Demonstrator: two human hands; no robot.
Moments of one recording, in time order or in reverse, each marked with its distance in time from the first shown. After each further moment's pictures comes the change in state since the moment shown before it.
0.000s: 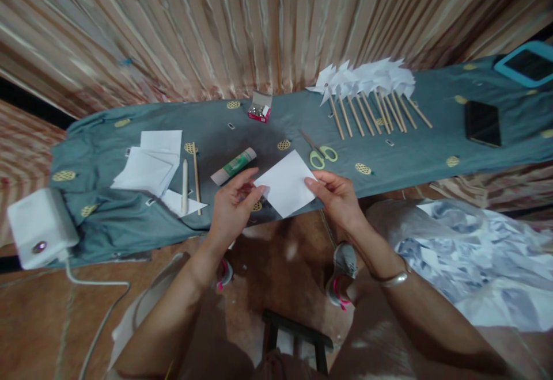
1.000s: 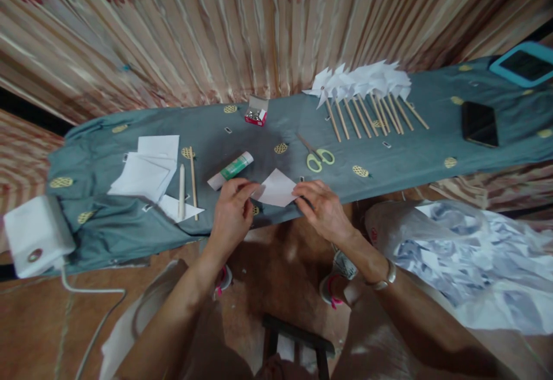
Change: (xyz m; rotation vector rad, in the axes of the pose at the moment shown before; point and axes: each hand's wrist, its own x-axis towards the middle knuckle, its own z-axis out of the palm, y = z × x) left_hand -0.001 -0.020 -0.007 0.625 -0.063 0.410; right_hand -0.006 0.022 -0.012 -1.002 -0.101 -0.638
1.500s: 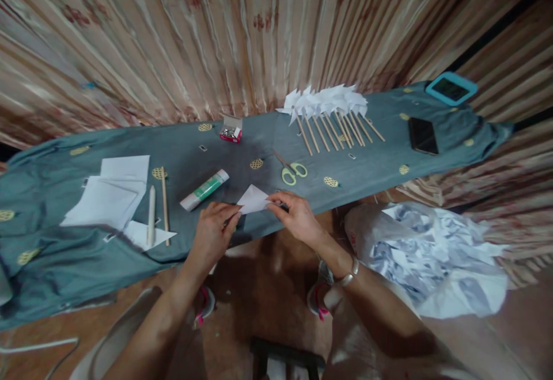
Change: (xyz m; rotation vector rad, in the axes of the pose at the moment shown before) left_hand 0.009 -0.009 0.011 0.019 -0.152 0.006; right_hand 0.020 0.005 0.001 0.329 -0.067 0.318
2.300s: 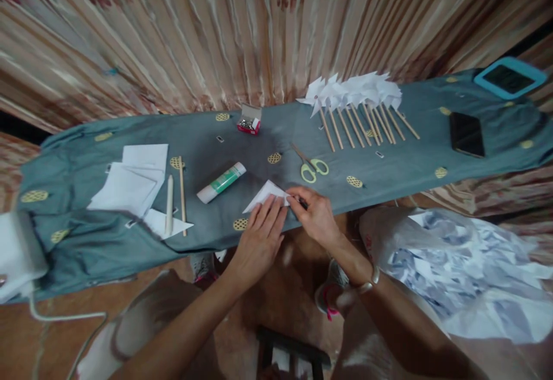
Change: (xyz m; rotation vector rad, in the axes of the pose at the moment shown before) left_hand -0.025 0.048 0.033 0.384 -0.074 0.349; right_hand 0.000 0.006 0.009 -0.044 0.109 0.061
